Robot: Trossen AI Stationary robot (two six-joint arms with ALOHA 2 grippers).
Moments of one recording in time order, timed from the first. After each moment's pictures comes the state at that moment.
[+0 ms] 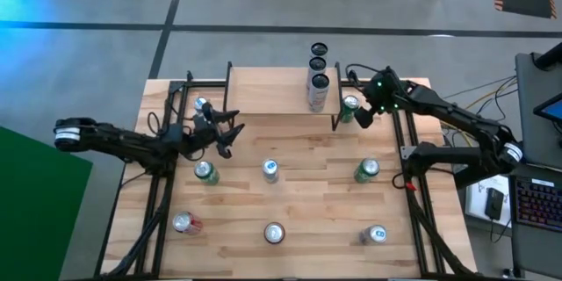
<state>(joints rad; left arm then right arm) 0.08 1.04 0.17 1.18 -0.32 0.04 -0.81 1.07 0.77 -0.66 -0.08 -0.03</state>
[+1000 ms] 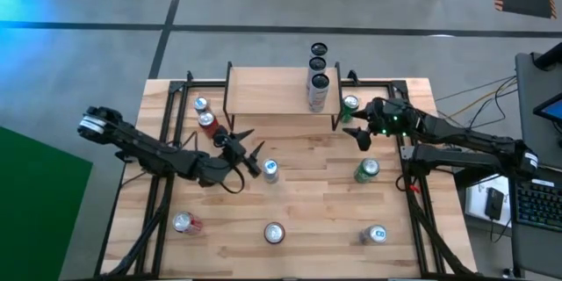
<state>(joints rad) -0.32 1.35 0.65 0.44 -1.11 -0.06 -0.44 0.72 0.47 -0.24 -0.07 0.16</state>
